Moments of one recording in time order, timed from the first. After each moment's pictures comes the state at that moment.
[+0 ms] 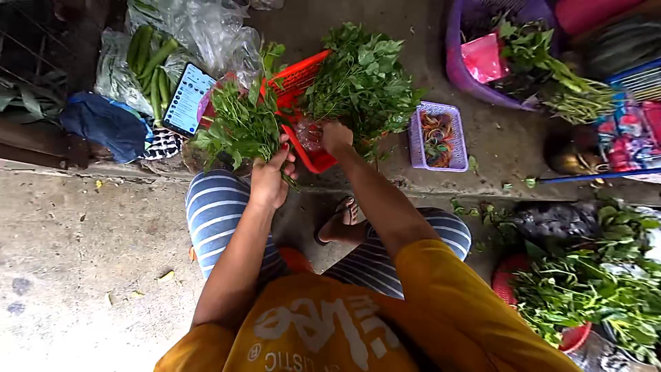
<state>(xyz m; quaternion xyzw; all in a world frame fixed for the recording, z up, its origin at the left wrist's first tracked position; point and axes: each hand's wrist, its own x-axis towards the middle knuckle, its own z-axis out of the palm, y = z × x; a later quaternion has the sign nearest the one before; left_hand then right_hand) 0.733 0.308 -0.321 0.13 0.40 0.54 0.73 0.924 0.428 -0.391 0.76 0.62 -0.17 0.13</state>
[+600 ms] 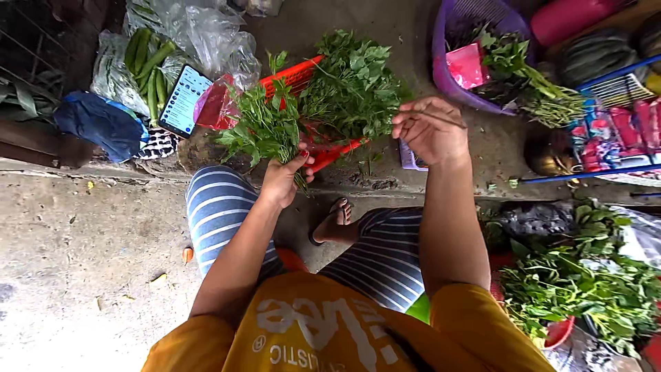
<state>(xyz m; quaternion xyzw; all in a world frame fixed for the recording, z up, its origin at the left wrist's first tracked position) 0.753 0.302 -0.321 0.17 0.39 0.46 0.78 1.050 0.344 -0.248 0.44 0.54 -0.53 -0.49</state>
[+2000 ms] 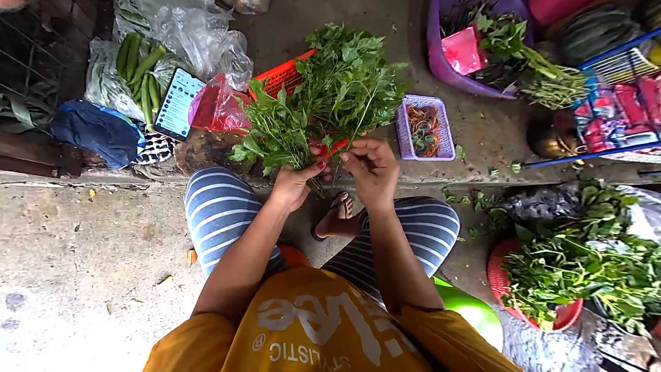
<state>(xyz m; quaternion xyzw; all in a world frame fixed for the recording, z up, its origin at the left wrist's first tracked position) 0.771 0.286 -0.325 0.17 0.31 0.44 0.82 0.936 0.260 -0.299 0.55 0.59 -0.27 -0.52</state>
